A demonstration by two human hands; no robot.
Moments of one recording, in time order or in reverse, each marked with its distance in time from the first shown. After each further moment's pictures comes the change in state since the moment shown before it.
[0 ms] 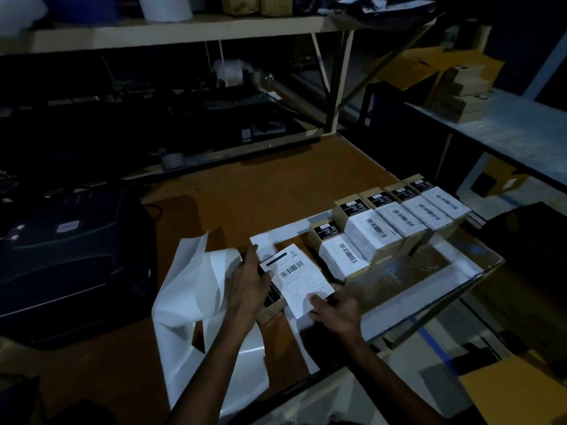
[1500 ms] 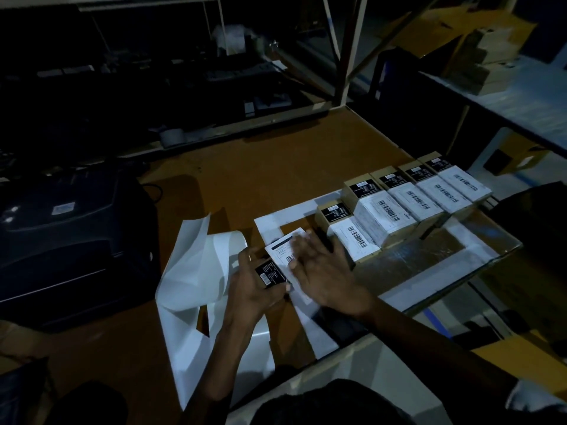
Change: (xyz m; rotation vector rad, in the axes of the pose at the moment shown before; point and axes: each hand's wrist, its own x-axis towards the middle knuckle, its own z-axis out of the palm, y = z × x) left_hand -0.034 -0.018 -0.004 -0.395 -0.059 0.000; right_hand 0.012 -0.065 0.027 -1.536 -0.347 -0.763
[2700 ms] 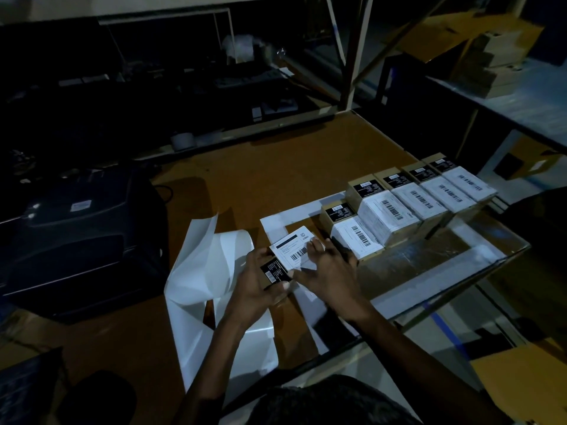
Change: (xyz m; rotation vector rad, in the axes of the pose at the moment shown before) left_hand -0.006 -0.010 -0.007 -0.163 -0.154 0.046; right_hand -0.010 -0.005 0.014 0.267 0.161 0.238
